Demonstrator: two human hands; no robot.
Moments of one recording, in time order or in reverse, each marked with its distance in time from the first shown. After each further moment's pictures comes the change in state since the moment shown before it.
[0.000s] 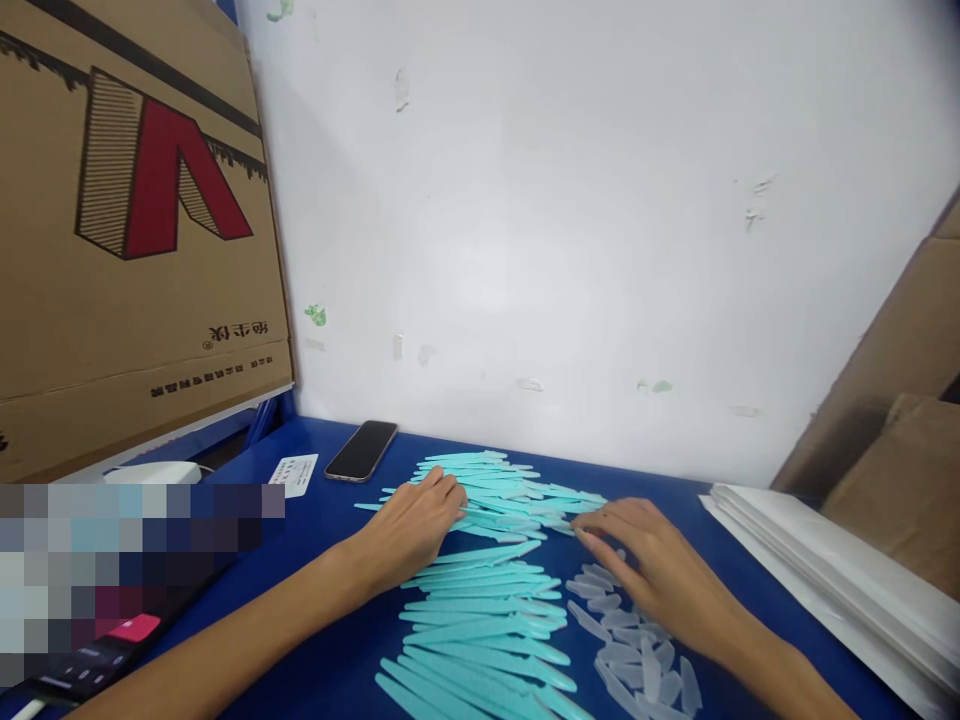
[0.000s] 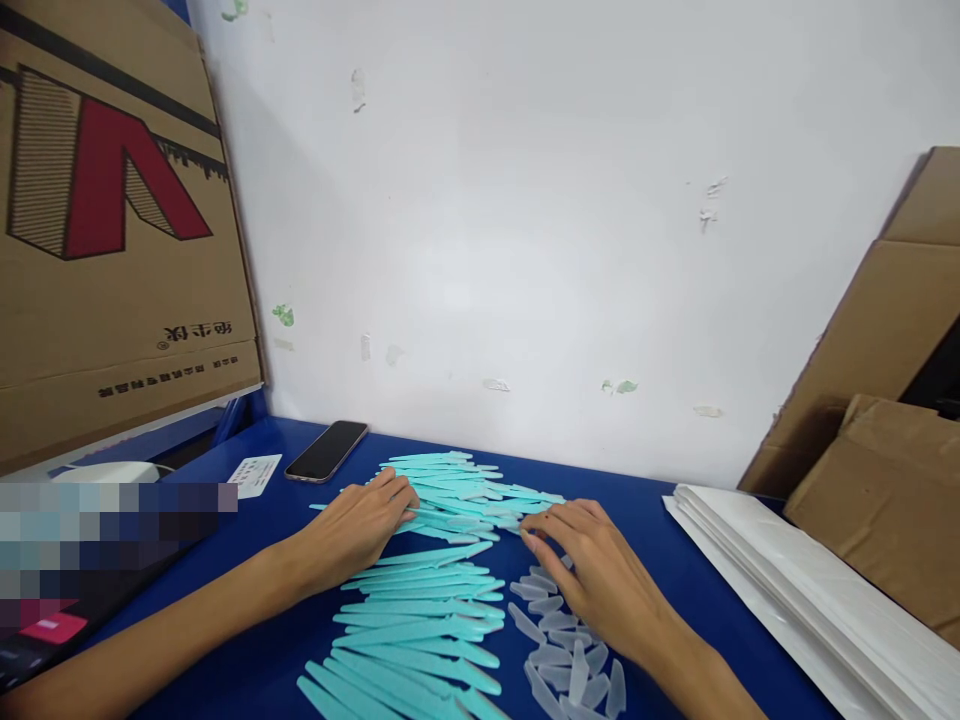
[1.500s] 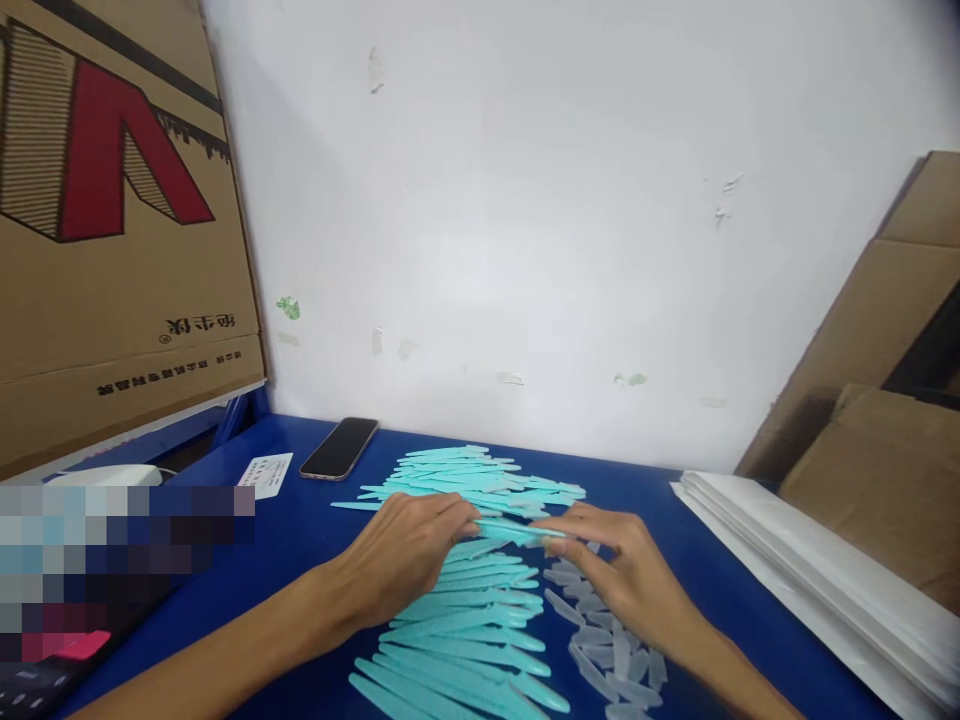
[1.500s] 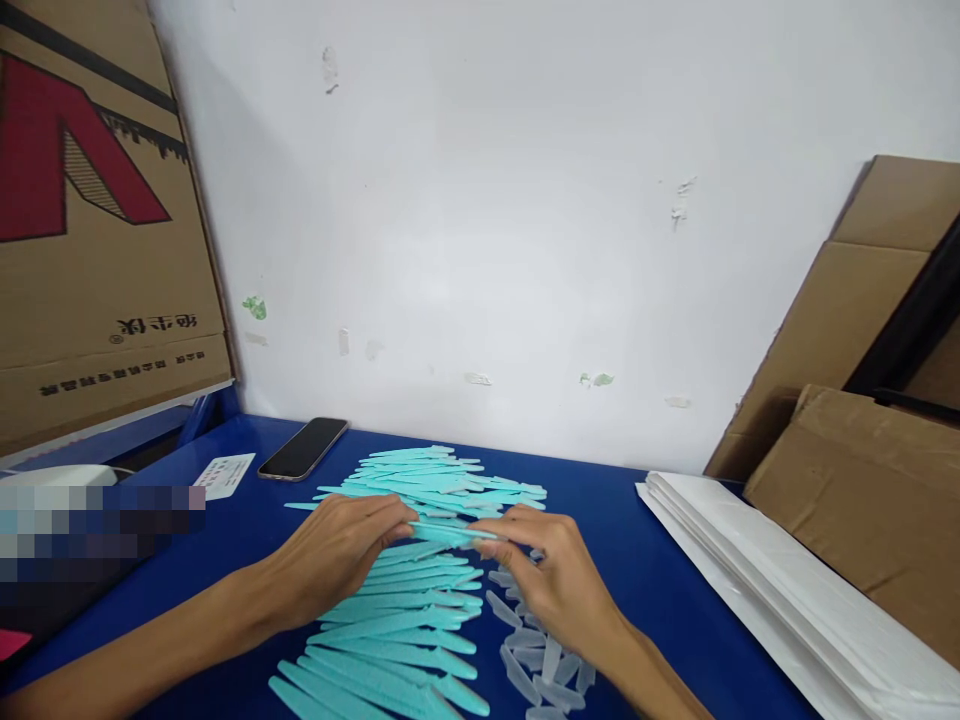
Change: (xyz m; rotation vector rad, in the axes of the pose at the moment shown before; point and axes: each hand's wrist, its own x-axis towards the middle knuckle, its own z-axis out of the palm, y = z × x) left_hand -0.002 0.022 -0.018 -0.319 0.278 0.123; right_hand 0.004 -0.031 -0.006 0.521 0.155 0.121
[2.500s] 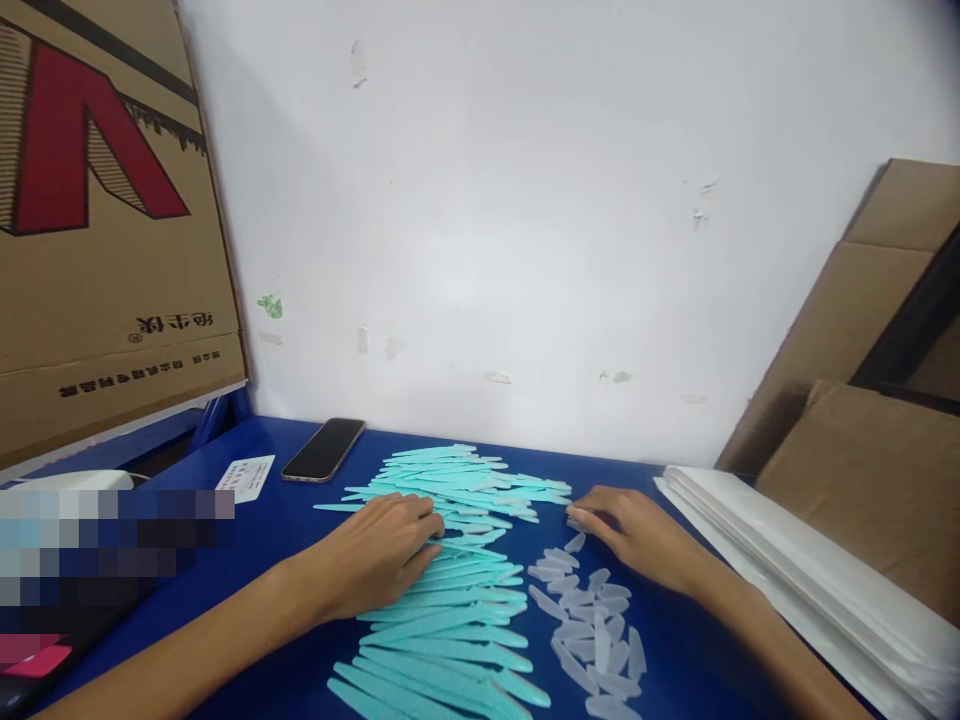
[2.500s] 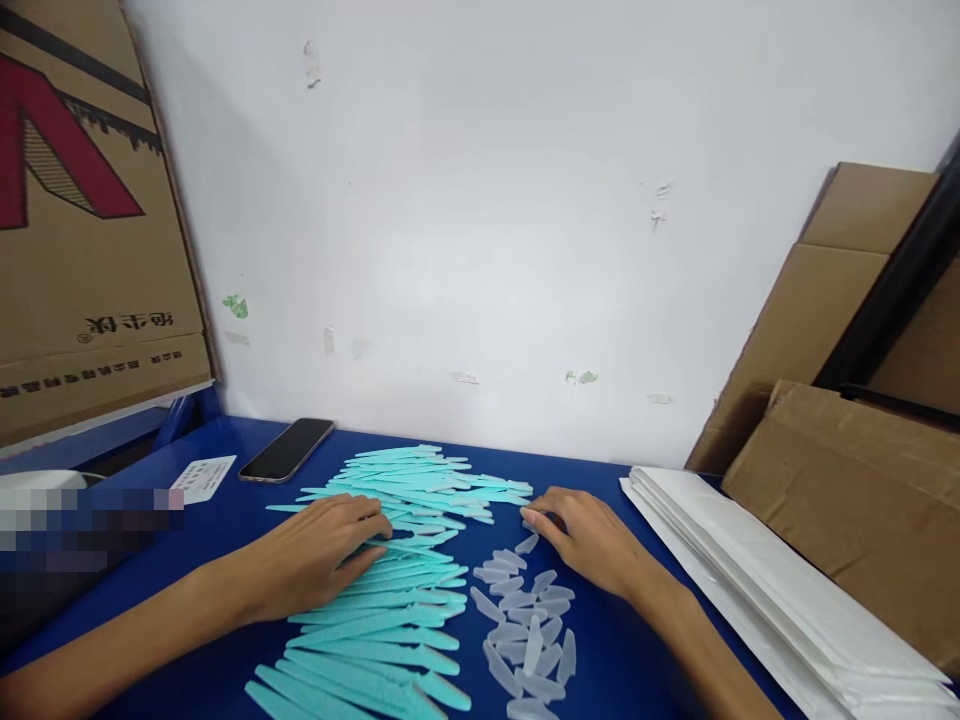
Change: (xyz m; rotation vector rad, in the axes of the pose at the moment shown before) left_hand -0.006 -0.002 -0.002 0.042 -0.358 -0.105; right_hand 0.002 0.062 -0.050 -0.516 -0.278 0.171
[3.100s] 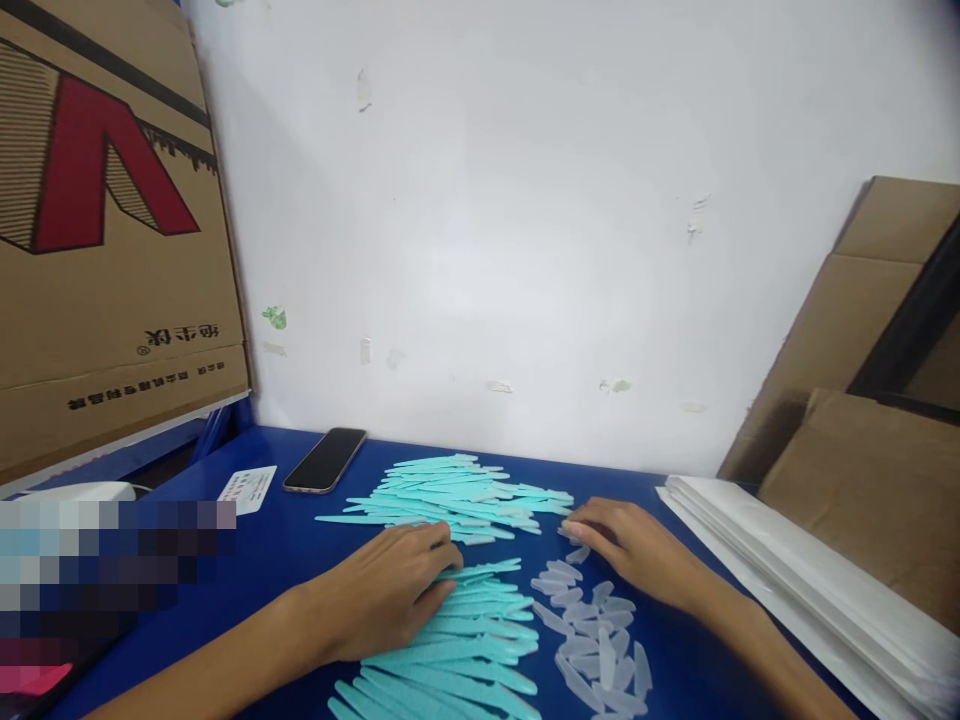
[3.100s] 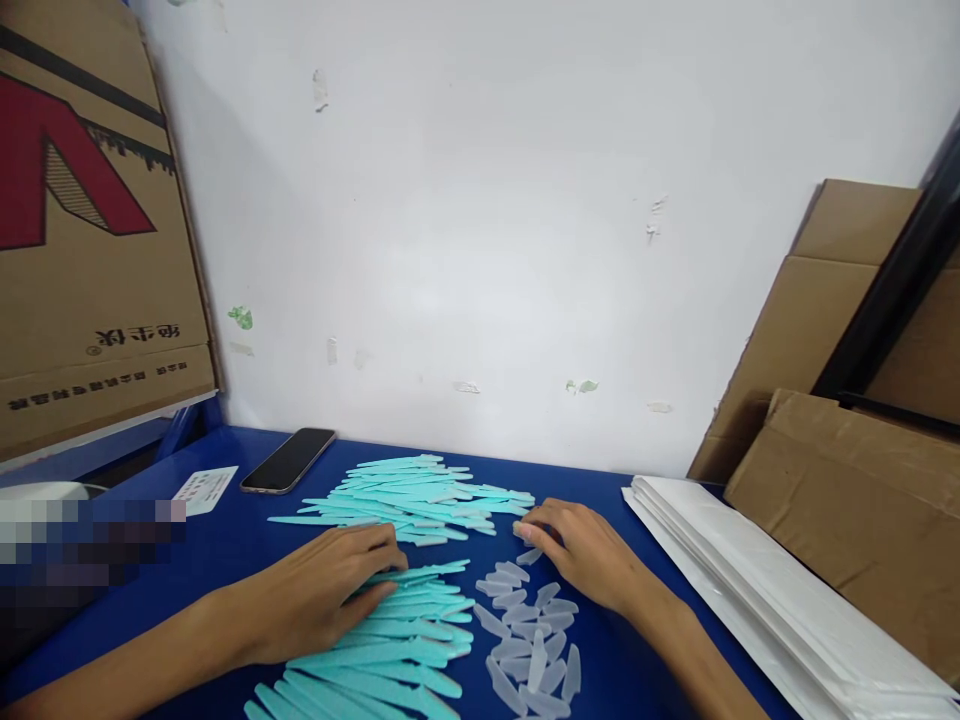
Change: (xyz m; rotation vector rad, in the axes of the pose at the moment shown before) left_hand -0.004 0.017 -0.004 -0.179 -0.059 0.033; right_hand 0.002 -0.008 0.003 0.066 0.007 -0.011
